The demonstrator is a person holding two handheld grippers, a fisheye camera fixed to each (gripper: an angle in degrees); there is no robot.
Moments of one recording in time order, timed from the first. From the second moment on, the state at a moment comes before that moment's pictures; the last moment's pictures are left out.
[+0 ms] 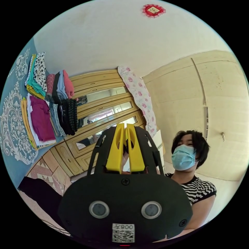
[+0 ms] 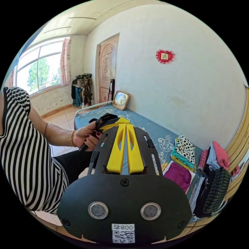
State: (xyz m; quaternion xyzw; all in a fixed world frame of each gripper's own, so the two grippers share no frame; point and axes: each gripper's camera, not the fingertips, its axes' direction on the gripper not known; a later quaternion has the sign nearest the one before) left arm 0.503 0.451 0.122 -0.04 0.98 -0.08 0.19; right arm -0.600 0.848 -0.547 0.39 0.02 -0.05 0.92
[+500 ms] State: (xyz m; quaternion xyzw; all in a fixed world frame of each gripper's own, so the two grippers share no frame) left arm 0.459 0.435 0.096 -0.06 0.98 -0.09 0.17; right arm -0.500 0.864 -0.510 0.39 0.01 0.02 0.92
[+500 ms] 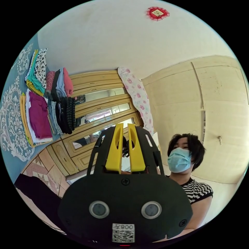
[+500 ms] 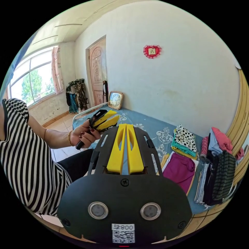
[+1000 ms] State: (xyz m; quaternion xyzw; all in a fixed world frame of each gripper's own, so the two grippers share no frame) left arm 0.438 0.441 0.131 -0.13 0.95 -0.11 0.27; right arm -0.299 0.943 -0.161 0.00 -0.21 0.39 0.89
